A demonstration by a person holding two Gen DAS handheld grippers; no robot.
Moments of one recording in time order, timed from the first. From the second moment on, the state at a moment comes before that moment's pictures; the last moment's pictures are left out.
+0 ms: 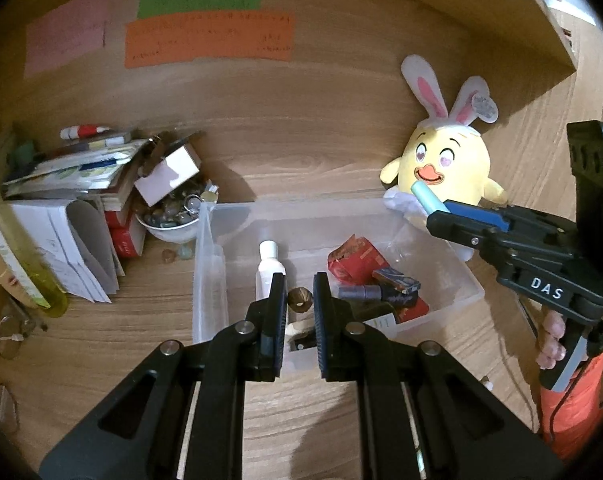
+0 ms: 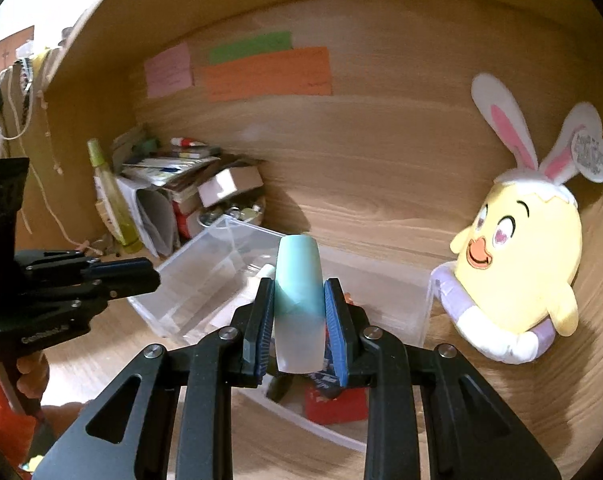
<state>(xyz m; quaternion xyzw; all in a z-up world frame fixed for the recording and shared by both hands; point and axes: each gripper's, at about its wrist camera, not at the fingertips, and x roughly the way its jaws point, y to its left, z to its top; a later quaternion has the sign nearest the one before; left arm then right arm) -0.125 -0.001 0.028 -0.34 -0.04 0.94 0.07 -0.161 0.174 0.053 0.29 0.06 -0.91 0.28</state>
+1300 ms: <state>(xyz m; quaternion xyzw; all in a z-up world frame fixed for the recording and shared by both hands) -0.165 0.001 -0.009 -0.39 -0.05 0.92 0.06 -0.196 0.157 -0.012 0.39 0.10 -0.88 0.25</state>
